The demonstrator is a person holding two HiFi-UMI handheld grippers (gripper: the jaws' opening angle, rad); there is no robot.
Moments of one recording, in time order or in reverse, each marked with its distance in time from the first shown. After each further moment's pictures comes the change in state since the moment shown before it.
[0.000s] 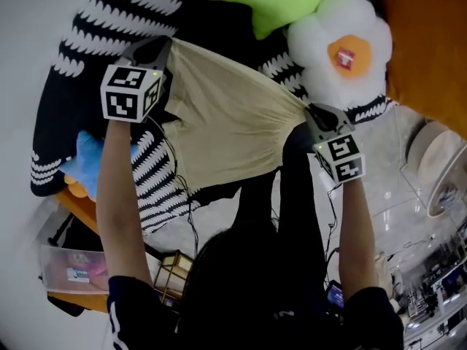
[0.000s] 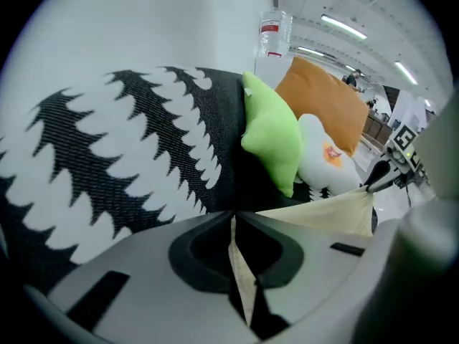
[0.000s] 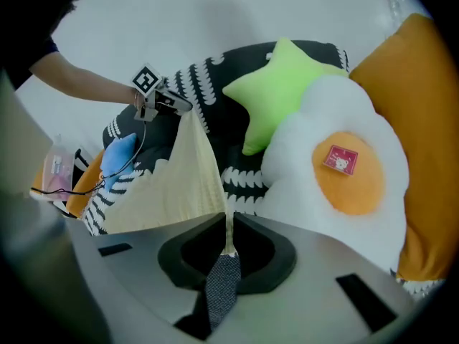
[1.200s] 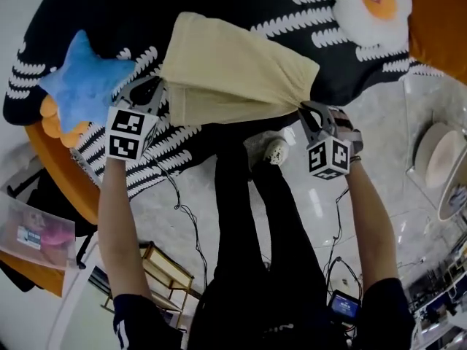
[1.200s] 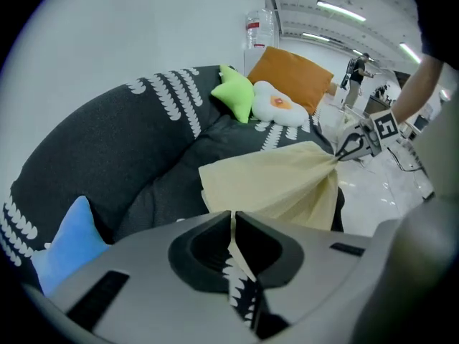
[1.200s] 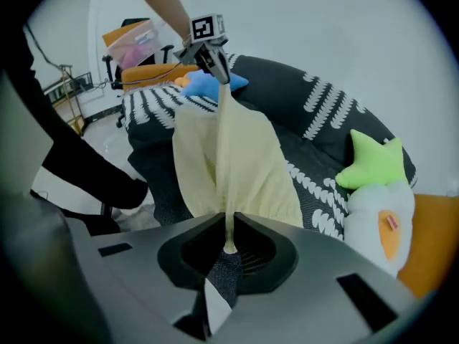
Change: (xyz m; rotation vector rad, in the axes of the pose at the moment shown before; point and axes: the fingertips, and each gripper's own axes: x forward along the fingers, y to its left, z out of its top) left arm -0.189 -0.154 -0.294 -0.016 0.092 0.114; right arm 0.019 0.180 -0.173 -0.814 -0.009 -0.070
